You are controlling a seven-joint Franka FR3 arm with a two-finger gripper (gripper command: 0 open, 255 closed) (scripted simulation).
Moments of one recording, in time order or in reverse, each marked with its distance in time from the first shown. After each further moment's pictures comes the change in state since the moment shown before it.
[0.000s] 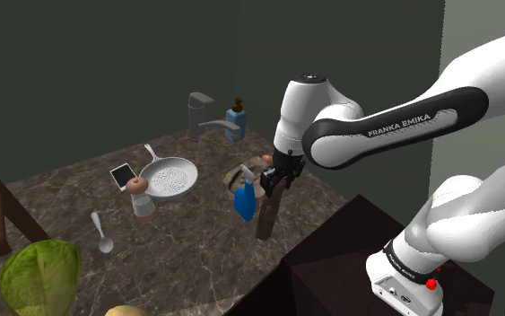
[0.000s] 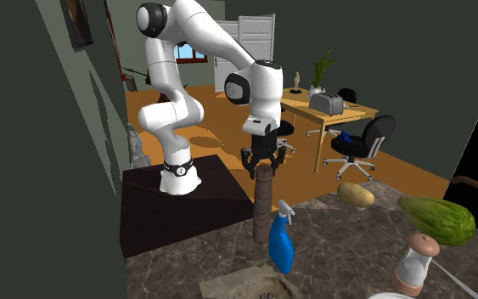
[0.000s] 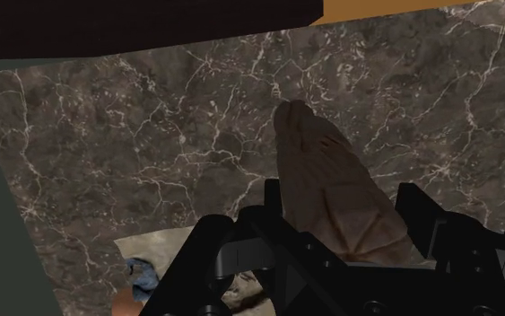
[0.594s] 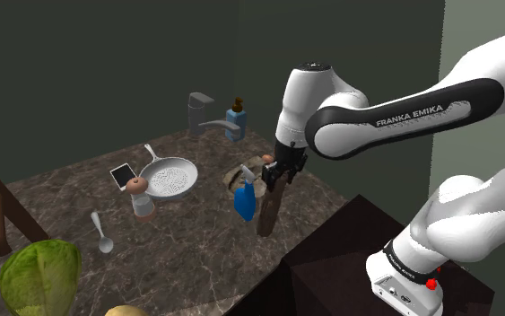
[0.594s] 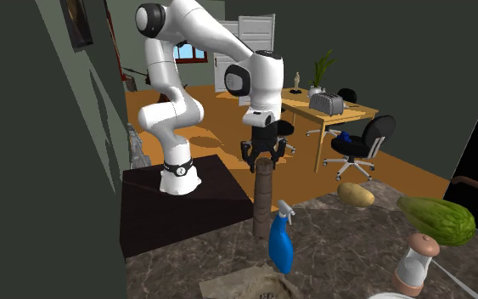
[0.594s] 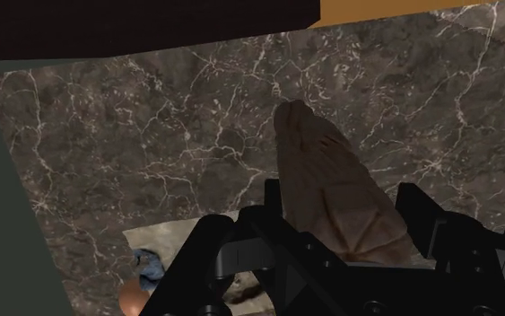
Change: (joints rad) arm 0.003 -0.038 -0.012 0.034 0.004 -0.074 -0.007
